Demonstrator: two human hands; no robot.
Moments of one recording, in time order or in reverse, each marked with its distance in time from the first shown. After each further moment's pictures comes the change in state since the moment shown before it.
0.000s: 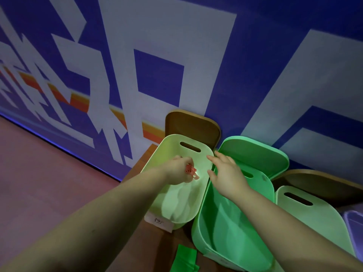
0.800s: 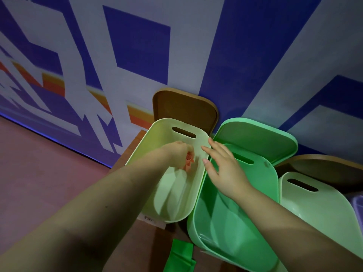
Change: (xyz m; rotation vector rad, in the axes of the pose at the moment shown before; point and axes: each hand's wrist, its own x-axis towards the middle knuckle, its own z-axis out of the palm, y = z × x) left_hand 0.065 -0.003 0.016 0.214 -0.114 0.082; right_hand 0.003 0.029 0.033 0.157 0.073 -0.121
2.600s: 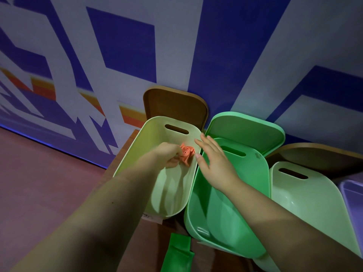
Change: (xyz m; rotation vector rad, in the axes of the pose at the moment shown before) left_hand -0.002 0.001 0.017 -1.178 0.085 -0.491; right_hand 0.000 -0.003 0.006 0.119 0.001 0.059
